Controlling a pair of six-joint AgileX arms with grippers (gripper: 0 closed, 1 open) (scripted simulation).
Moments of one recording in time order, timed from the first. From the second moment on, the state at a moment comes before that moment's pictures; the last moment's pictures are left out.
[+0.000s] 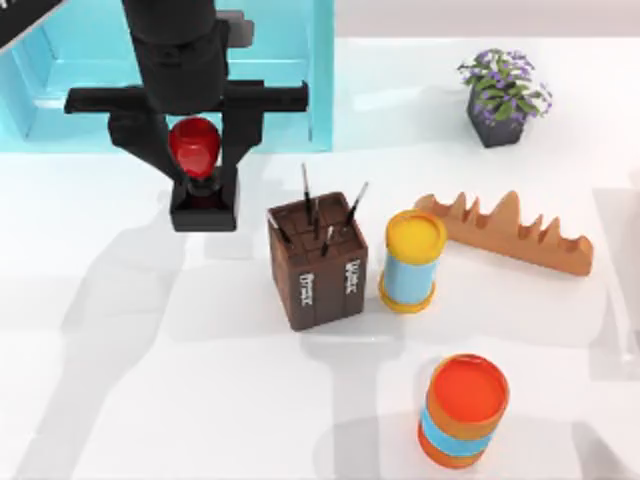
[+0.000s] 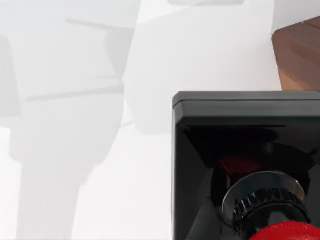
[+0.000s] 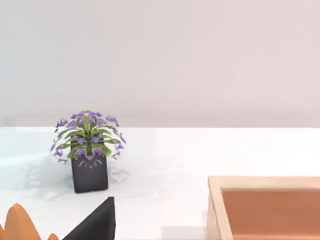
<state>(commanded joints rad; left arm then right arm) -0.48 2.06 2.01 -1.52 0.00 -0.45 0.00 0.00 0.00 0.00 0.00 0.00</state>
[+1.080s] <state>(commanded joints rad) -0.48 2.06 1.99 -1.50 0.00 -0.45 0.00 0.00 0.00 0.00 0.00 0.00</state>
